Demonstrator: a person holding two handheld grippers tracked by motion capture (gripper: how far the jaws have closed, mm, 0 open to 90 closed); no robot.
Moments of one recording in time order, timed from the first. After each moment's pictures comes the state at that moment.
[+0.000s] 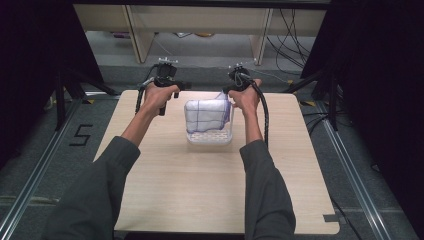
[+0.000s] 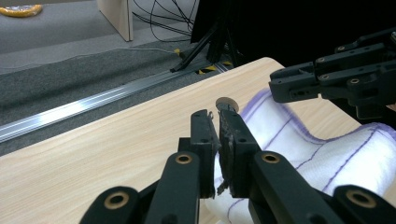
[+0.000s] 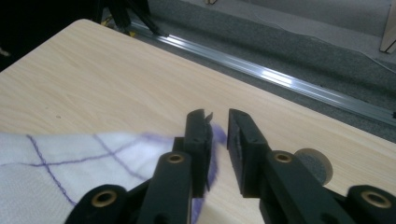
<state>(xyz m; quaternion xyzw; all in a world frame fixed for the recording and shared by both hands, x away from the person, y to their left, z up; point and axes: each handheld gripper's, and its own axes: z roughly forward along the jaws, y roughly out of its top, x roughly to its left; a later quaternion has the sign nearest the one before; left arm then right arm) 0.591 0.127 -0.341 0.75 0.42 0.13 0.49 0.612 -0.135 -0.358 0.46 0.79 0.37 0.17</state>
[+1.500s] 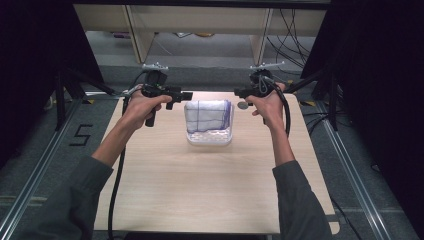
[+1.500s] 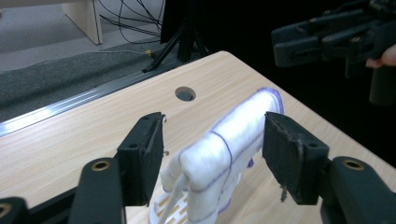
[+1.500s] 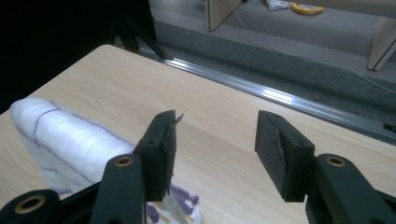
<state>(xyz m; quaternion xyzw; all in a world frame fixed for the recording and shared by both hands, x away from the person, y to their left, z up) 0.522 0.142 -0.315 0.77 0.38 0.10 0.51 0.547 -0.180 -0.319 0.46 0.76 0.42 0.19</state>
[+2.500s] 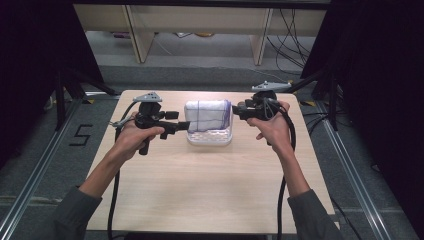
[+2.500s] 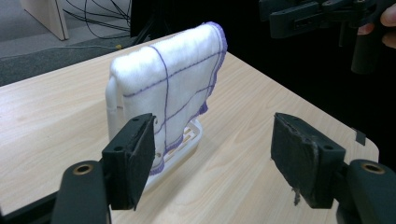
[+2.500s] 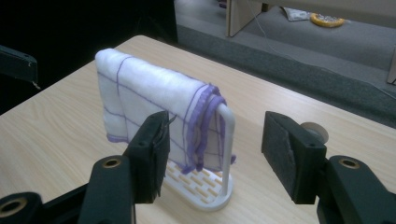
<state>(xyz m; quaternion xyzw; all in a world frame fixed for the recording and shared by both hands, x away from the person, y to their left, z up) 0.459 0.155 -0.356 0.77 0.34 0.07 0.53 0.478 -0.181 -0.328 0.42 0.77 0.44 0.19</state>
